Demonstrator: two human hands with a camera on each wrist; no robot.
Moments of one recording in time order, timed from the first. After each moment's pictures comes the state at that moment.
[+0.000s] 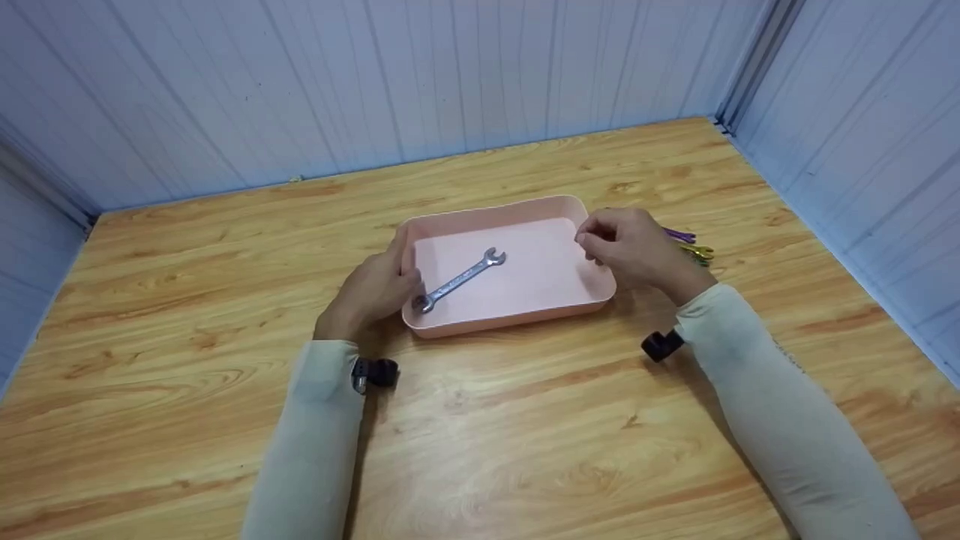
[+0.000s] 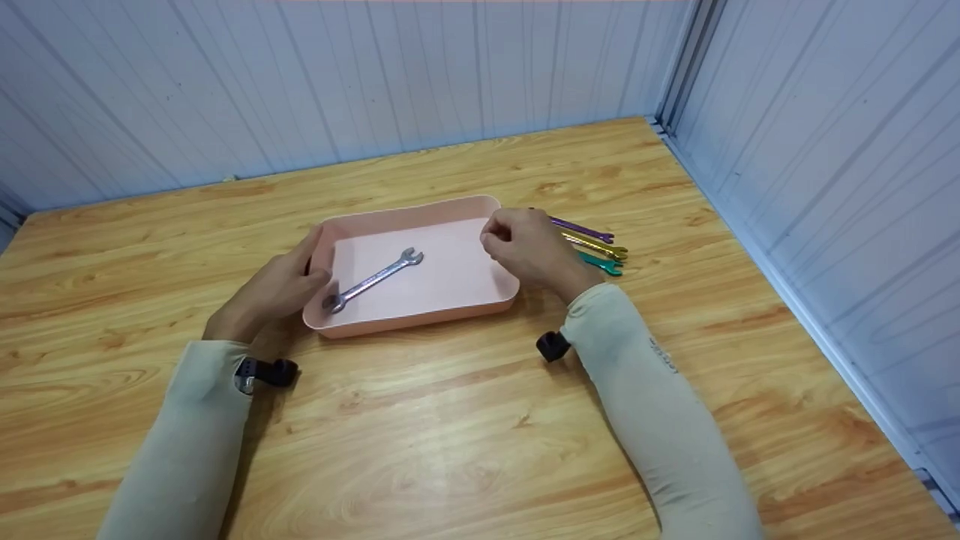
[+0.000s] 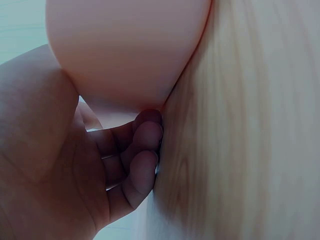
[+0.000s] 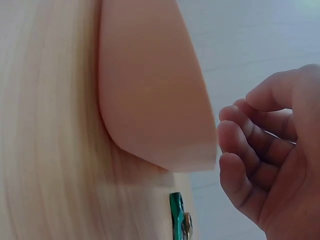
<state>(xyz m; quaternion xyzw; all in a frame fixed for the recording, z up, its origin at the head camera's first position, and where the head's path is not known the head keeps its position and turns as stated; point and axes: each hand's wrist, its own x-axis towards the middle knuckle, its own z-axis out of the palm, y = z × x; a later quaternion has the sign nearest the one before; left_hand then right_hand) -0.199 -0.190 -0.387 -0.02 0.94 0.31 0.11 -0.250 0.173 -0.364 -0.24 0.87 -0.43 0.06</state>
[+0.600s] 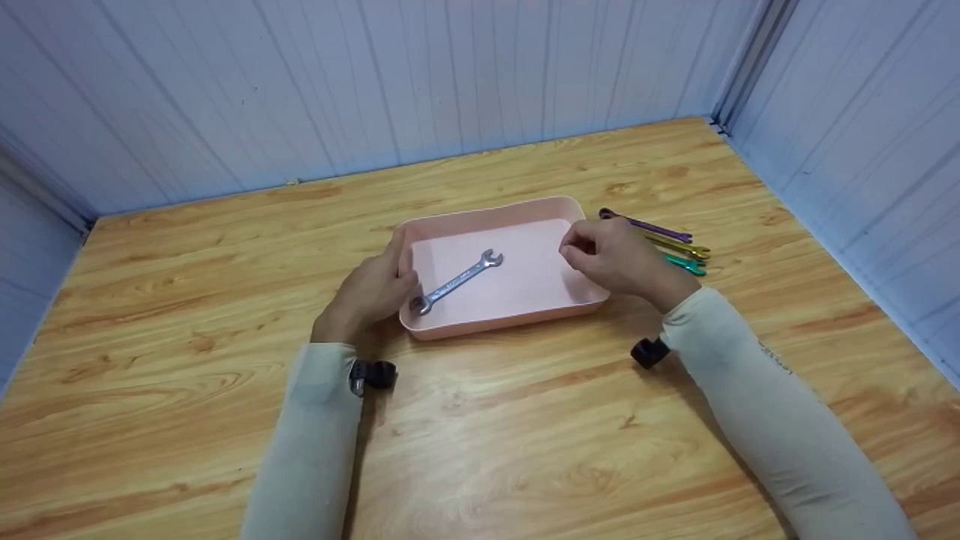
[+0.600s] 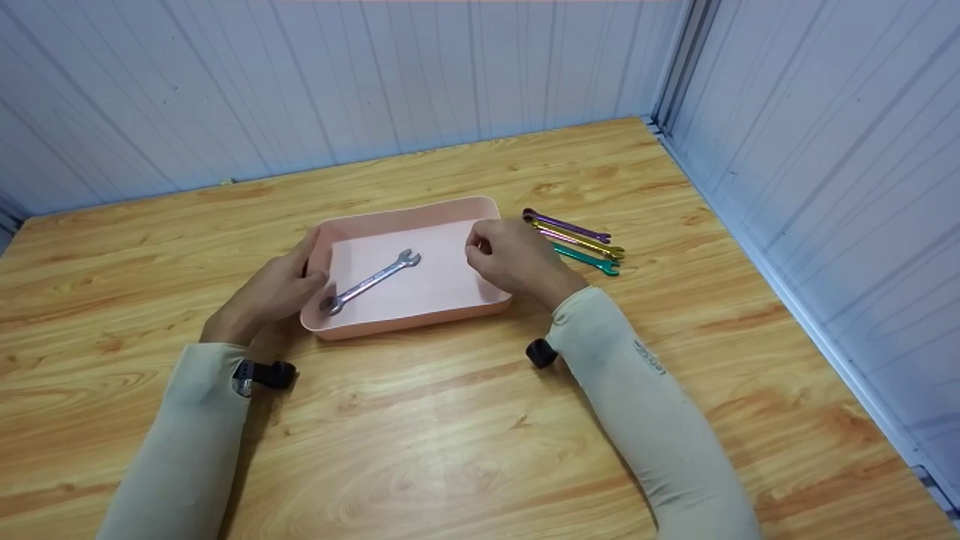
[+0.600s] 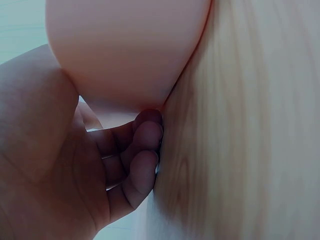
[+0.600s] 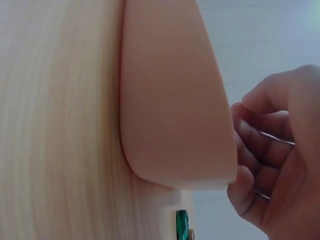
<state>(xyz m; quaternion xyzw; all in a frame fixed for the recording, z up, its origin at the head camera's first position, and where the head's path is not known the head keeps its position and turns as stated) -0.199 -0.188 -0.387 -0.03 0.94 0.33 0.12 -0.241 0.157 -0.367 -0.28 0.90 -0.33 0.02</state>
